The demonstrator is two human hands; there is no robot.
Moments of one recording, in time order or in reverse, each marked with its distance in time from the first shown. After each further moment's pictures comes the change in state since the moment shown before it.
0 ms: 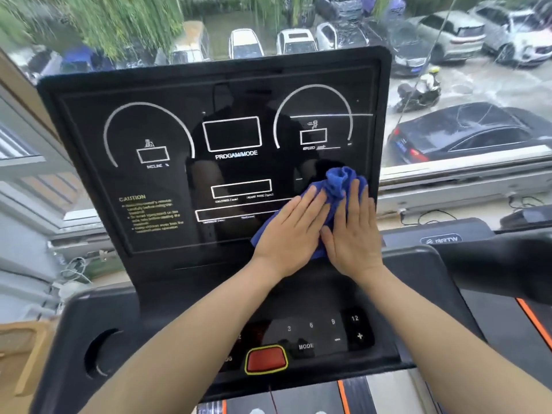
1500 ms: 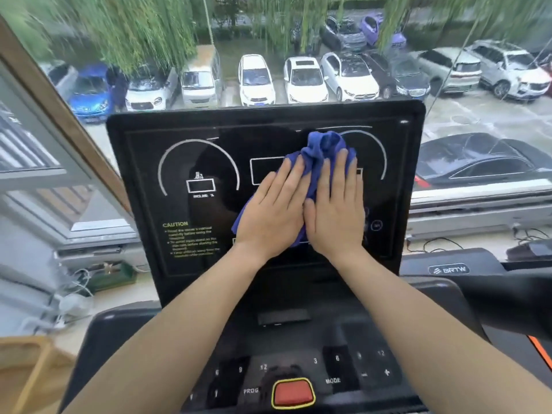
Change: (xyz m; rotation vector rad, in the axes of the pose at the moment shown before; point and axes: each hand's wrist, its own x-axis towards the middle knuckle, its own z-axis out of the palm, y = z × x) left_hand 0.015 -0.111 -0.039 0.001 0.225 -0.196; right_hand 0.114 -0.088 -0.042 0.002 0.093 0.052
